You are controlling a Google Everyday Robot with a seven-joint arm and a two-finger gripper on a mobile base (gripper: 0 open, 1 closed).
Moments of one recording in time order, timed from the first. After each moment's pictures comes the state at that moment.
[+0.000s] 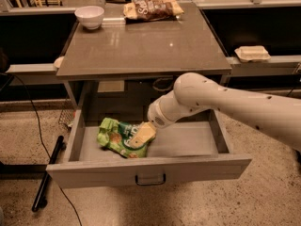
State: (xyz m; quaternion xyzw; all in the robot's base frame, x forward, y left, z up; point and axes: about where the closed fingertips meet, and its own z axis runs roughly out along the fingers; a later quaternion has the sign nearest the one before) arm 0.569 0.025 0.677 -0.52 0.78 0.21 0.27
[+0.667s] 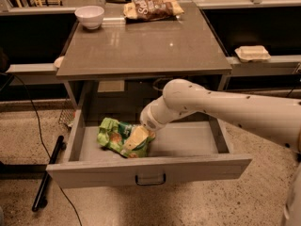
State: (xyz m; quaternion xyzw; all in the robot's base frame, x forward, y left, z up) arm 0.579 0.047 0.644 -0.53 0.78 0.21 0.26
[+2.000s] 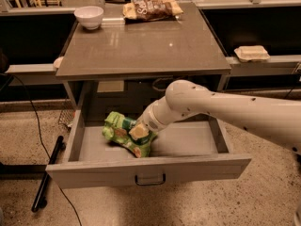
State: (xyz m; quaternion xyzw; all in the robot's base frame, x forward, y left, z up) arm 0.577 0.045 0.647 -0.52 0.78 0.21 0.27
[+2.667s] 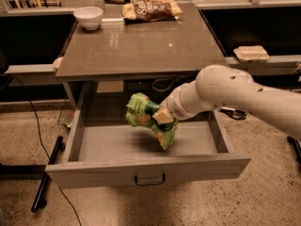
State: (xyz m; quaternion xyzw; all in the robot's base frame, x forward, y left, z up) arm 0.578 -0.036 0.735 -0.50 0.79 0.11 0.33
